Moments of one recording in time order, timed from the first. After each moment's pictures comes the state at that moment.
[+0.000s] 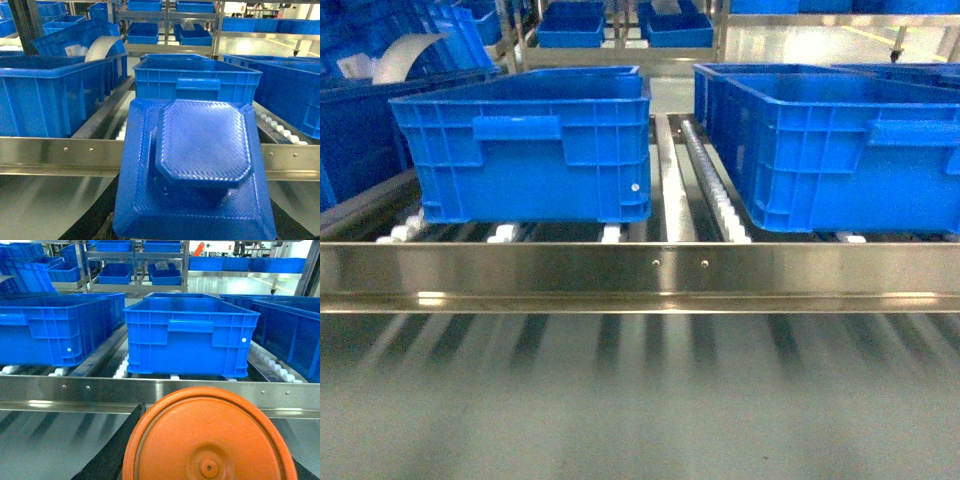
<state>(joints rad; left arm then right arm) 0.00 0.01 0.01 -0.01 0.00 0.00 0.00 0.00 0.01 -0.01 0.00 0.00</state>
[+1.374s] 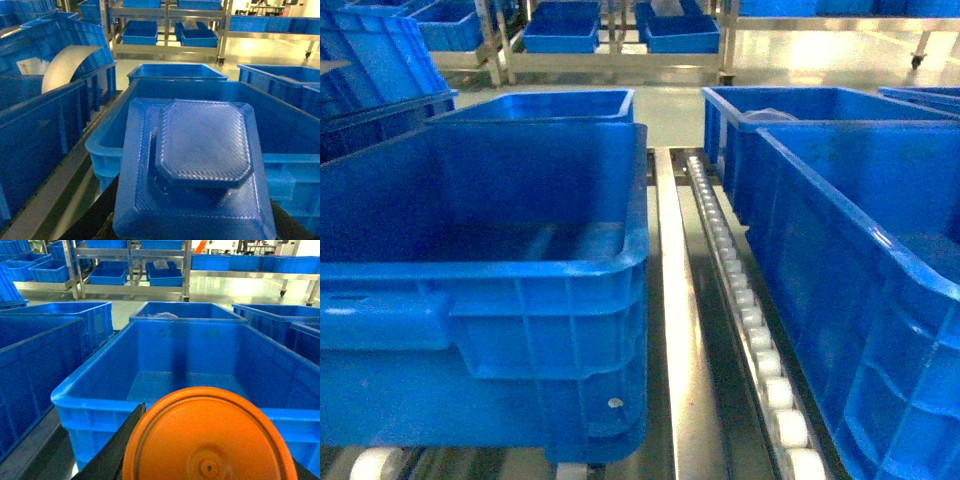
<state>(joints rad) 0.00 0.01 0.01 -0.01 0.00 0.00 0.00 0.00 0.01 -0.01 0.00 0.00</state>
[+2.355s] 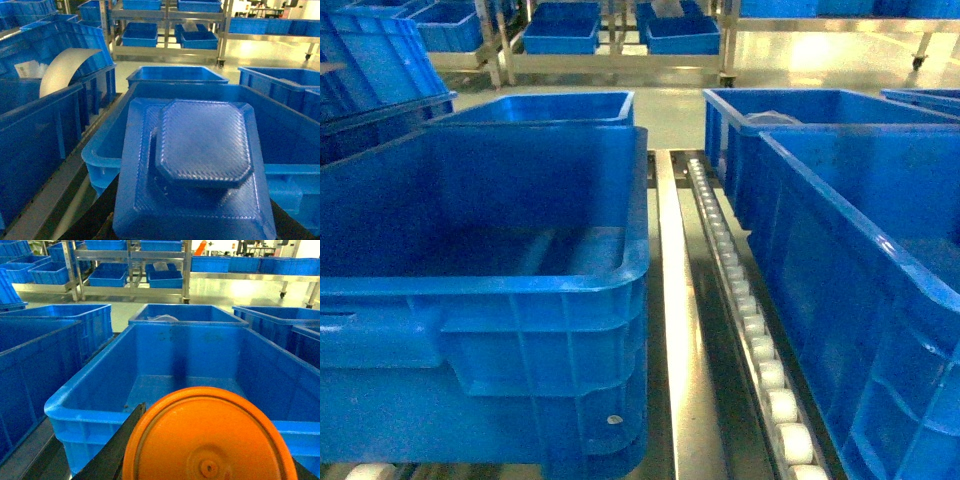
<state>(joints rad) 0.00 0.01 0.01 -0.01 0.00 0.00 0.00 0.00 0.01 -0.01 0.00 0.00</state>
